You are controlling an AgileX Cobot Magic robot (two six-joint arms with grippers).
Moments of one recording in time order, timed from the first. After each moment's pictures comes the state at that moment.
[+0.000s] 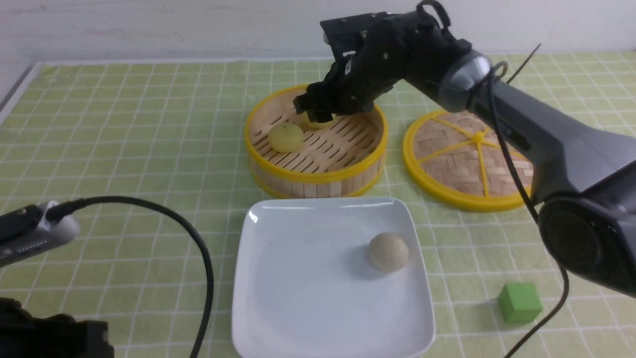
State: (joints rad) right arm 0.50 2.49 -2.41 0.10 0.78 0.07; left arm 0.01 0.79 -0.59 -0.35 1.02 0.00
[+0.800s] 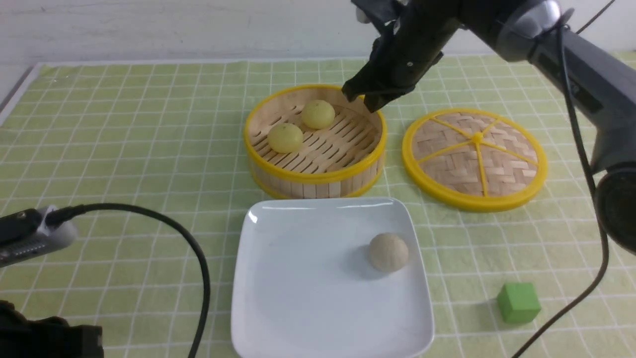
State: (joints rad) right arm 0.40 2.35 -2.41 0.17 1.15 -0.13; left arm 0.01 0.79 -0.59 -0.30 1.02 0.00
